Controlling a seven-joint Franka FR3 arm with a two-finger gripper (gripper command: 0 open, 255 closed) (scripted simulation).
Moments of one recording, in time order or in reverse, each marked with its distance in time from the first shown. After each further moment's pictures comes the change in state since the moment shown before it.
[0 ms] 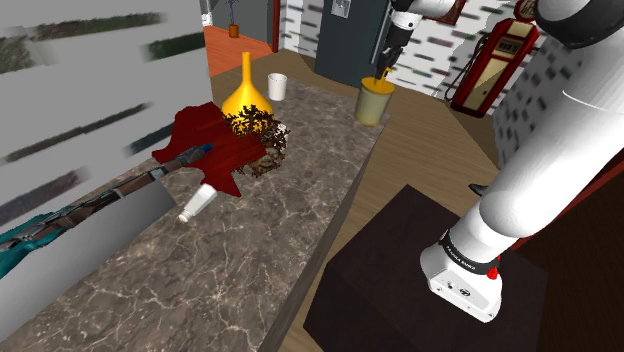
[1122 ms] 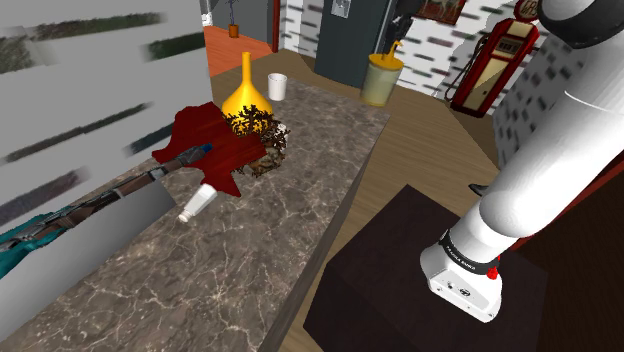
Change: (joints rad) arm 0.000 -0.014 -0.002 0.212 -0.012 -0.223 0.020
